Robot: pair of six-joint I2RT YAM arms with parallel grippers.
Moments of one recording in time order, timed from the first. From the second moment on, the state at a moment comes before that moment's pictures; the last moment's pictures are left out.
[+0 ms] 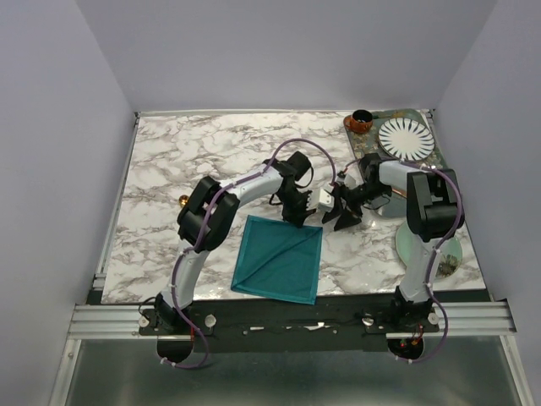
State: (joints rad) left arm -0.72 2.19 1.68 -0.83 0.64 0.89; right arm 0.12 2.02 1.24 -0.85 -0.87 0.01
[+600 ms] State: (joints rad) left arm -0.72 2.02 1.45 -0.69 0.62 0.89; right arm 0.20 2.12 1.33 -0.82 -1.01 0.07
